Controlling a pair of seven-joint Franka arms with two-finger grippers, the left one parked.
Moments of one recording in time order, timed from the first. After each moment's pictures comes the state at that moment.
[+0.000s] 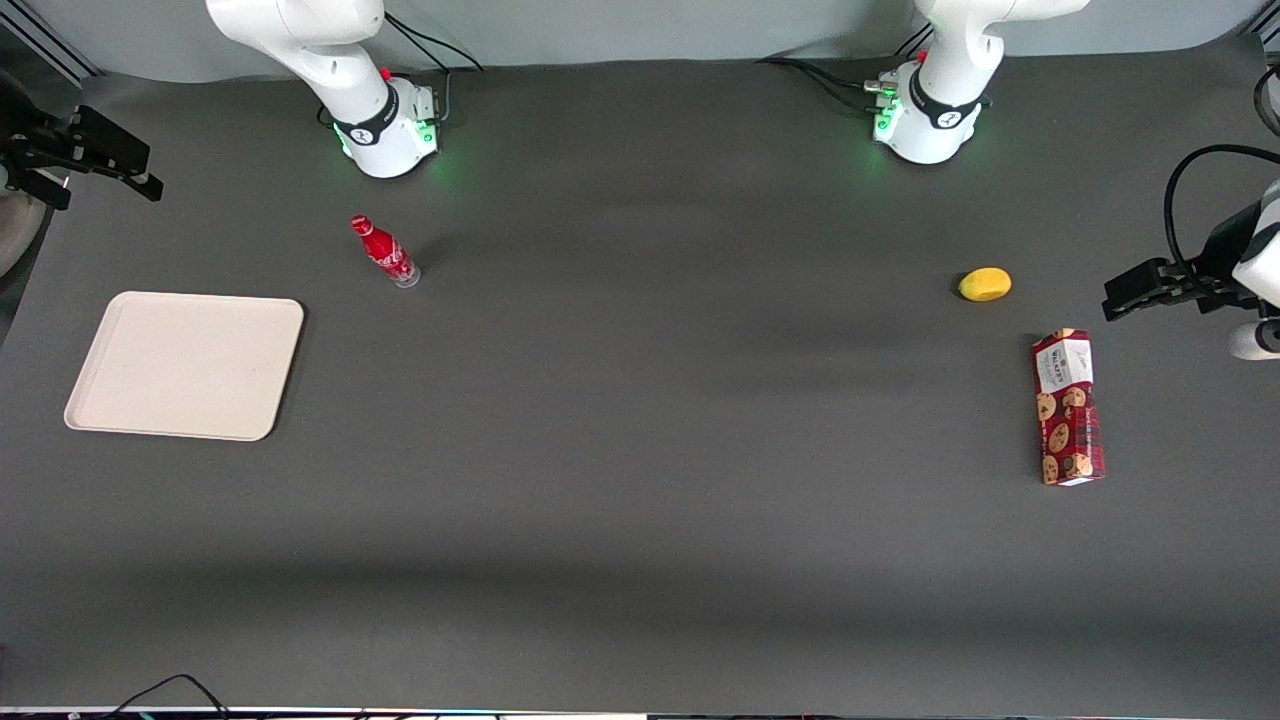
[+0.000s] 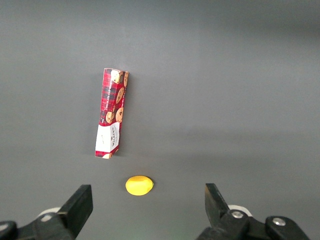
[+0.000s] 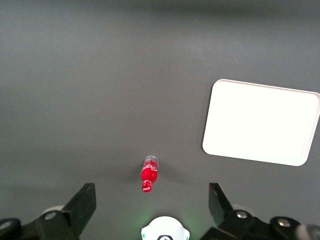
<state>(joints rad) -0.02 -0.12 0.04 -1.50 0.02 1.34 -0.01</state>
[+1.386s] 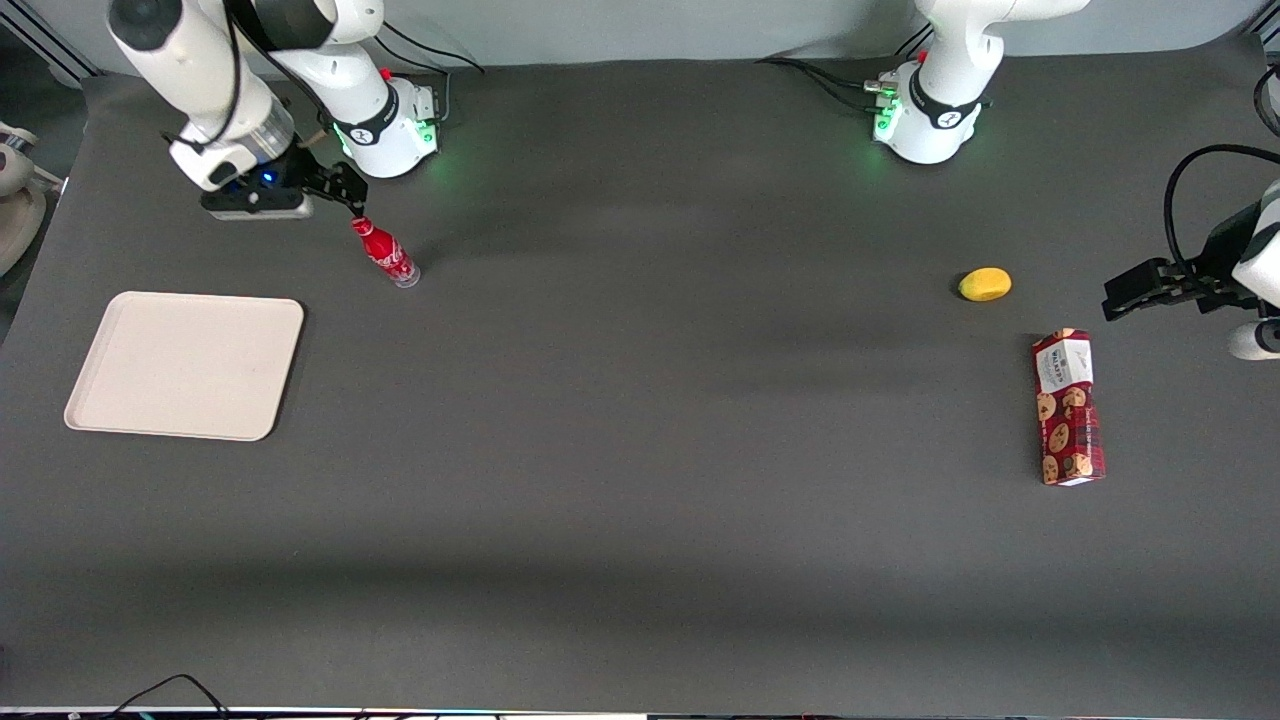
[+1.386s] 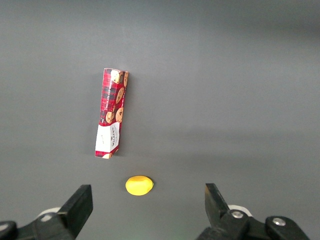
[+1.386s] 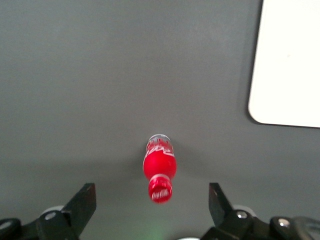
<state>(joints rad) -0.01 -0.67 0.21 -2.78 0.13 2.10 0.12</state>
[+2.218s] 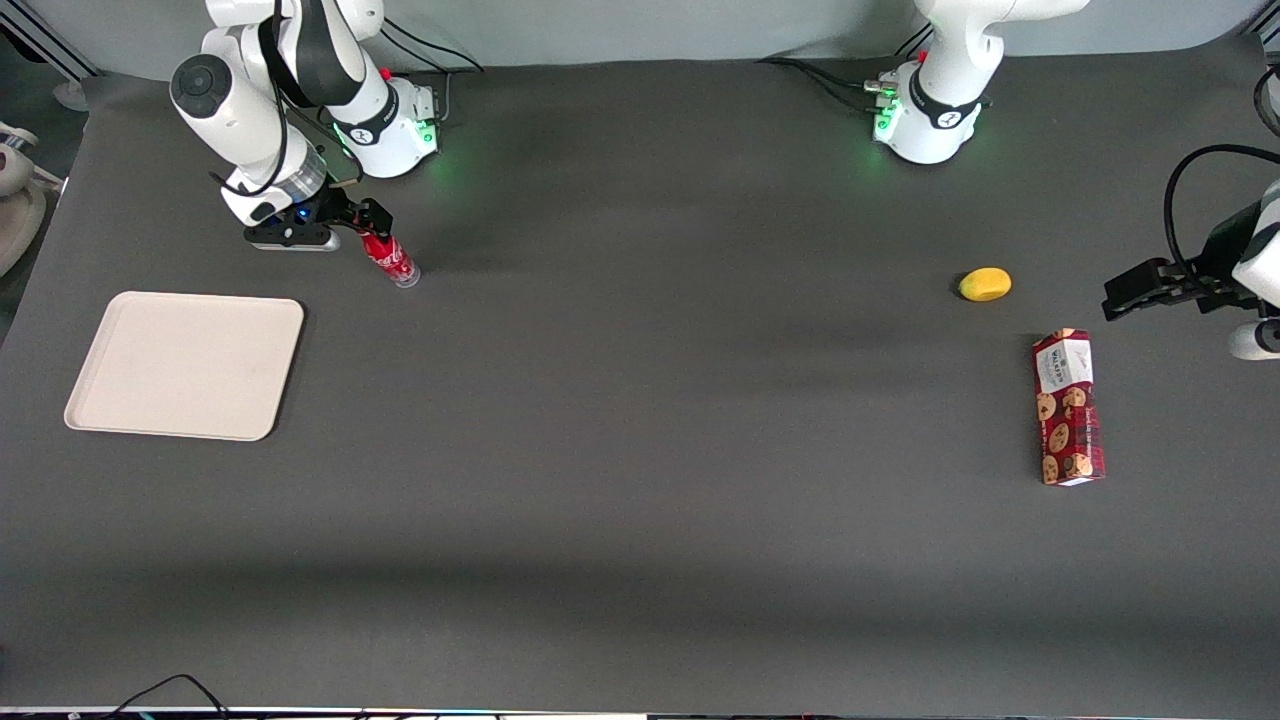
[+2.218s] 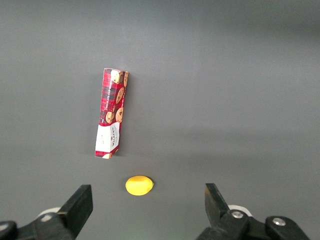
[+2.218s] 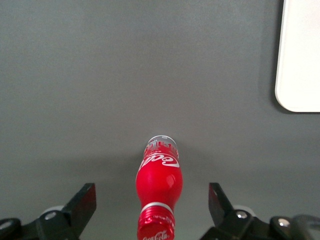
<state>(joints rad) -0.01 -0.57 0.21 -2.89 0.18 2.28 0.14</state>
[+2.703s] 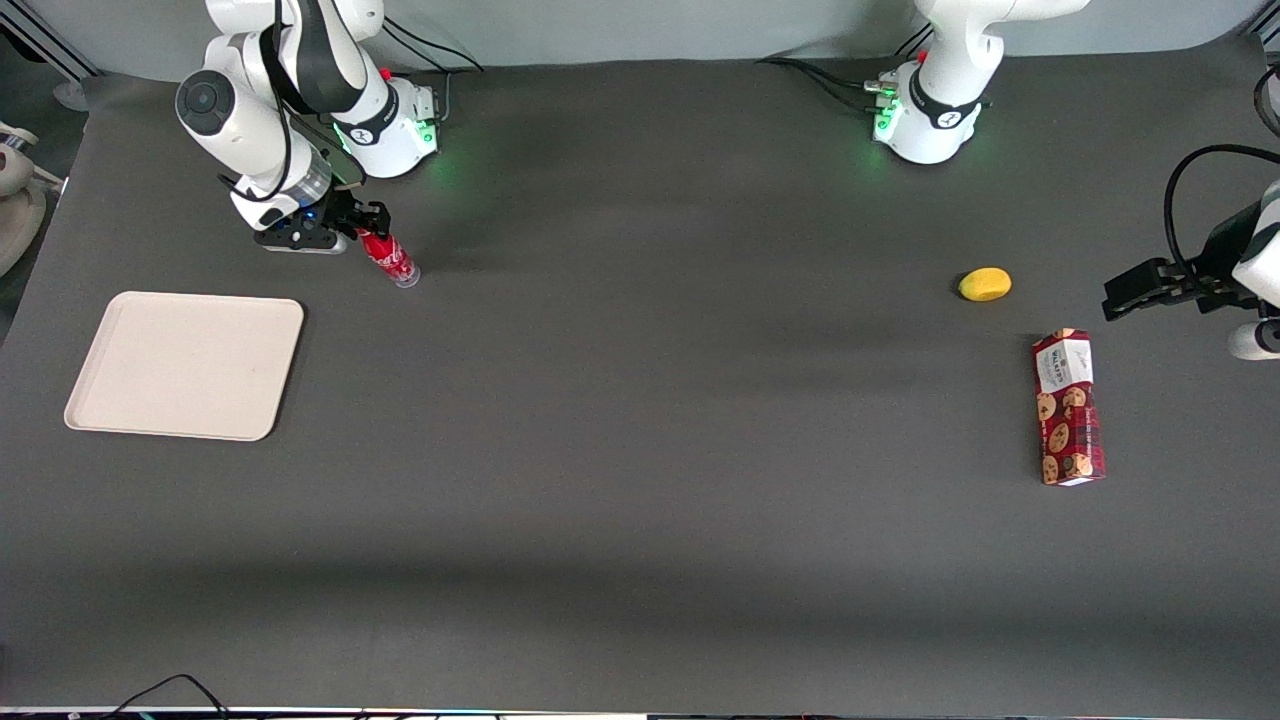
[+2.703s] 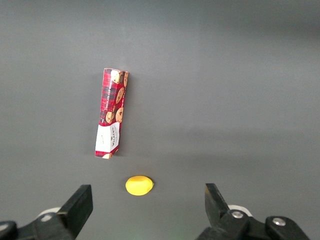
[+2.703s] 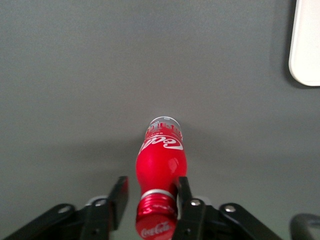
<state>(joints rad) -0.02 -0.54 0.21 -2.89 0.22 2.23 0.14</state>
